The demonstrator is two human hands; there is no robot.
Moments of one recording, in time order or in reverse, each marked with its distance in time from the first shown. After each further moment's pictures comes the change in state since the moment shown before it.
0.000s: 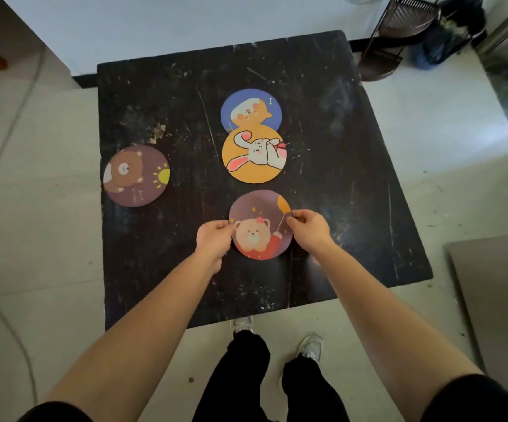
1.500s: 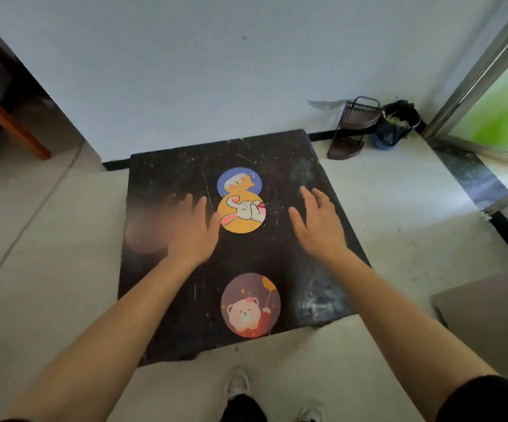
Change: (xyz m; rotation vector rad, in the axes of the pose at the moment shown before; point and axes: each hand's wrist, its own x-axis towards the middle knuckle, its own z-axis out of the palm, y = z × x) left_hand -0.124 0.114 -0.047 0.886 0.343 0.763; right_hand -0.097 -0.088 -0.125 -0.484 0.359 -0.566
